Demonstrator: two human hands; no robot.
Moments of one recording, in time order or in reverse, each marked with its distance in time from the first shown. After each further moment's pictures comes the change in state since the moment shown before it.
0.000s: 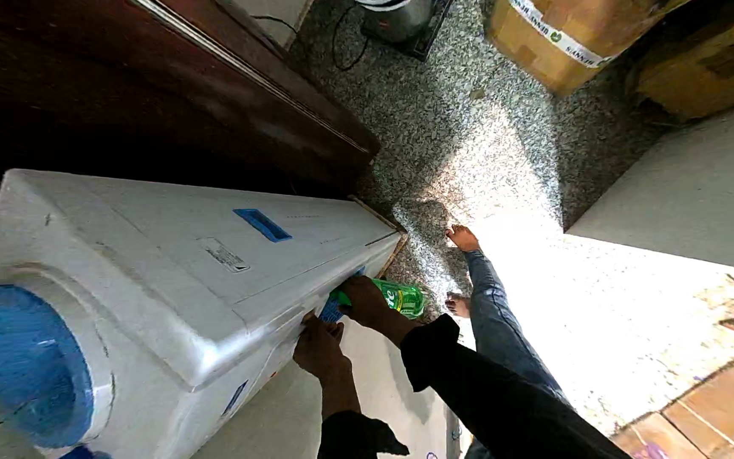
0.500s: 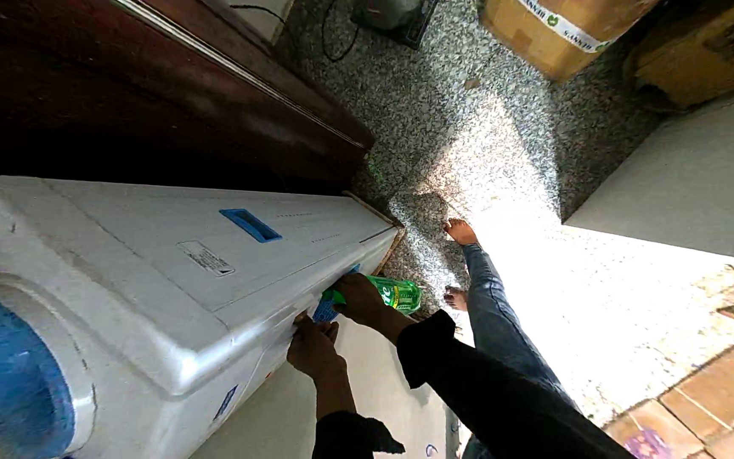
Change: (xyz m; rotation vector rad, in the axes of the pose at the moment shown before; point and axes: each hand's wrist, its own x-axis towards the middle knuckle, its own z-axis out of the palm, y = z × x) left_hand 0.000 0.000 0.001 -0.003 0.026 0.000; right_hand 0.000 0.001 -0.003 -0.005 -0.022 -0.014
